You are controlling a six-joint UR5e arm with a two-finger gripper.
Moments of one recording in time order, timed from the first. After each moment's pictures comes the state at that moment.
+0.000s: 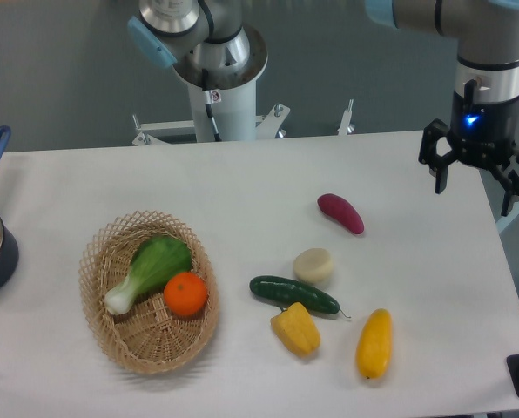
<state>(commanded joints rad) 2.82 -1.85 -1.39 -1.08 1.37 1.49</state>
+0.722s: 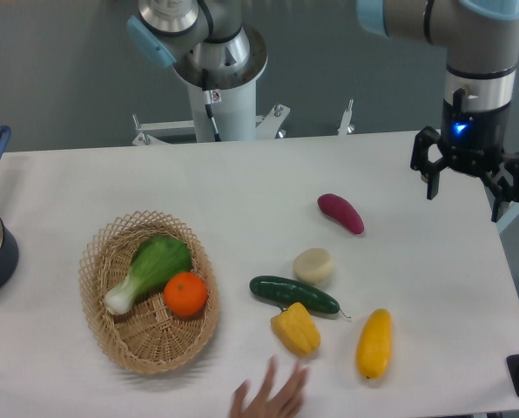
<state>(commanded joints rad) 2.81 -1.84 -1.46 -0.99 1.38 1.48</state>
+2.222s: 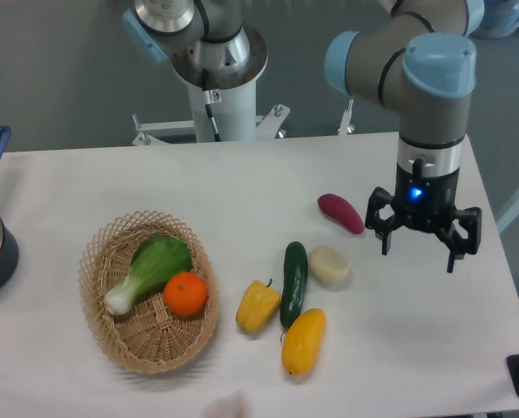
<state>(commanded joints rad) 2.68 -1.93 -1.49 -0.88 1.40 1.10</state>
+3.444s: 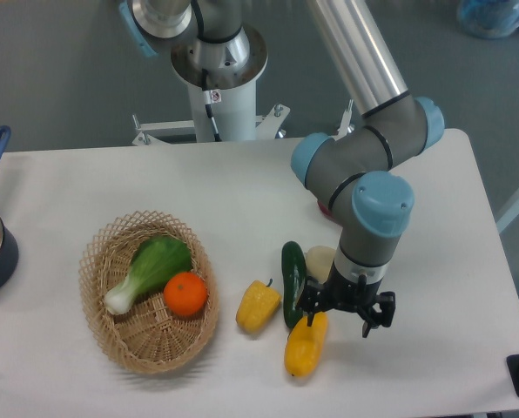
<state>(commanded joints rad) 2.54 -2.18 -1.48 -0.82 1.35 0.73</state>
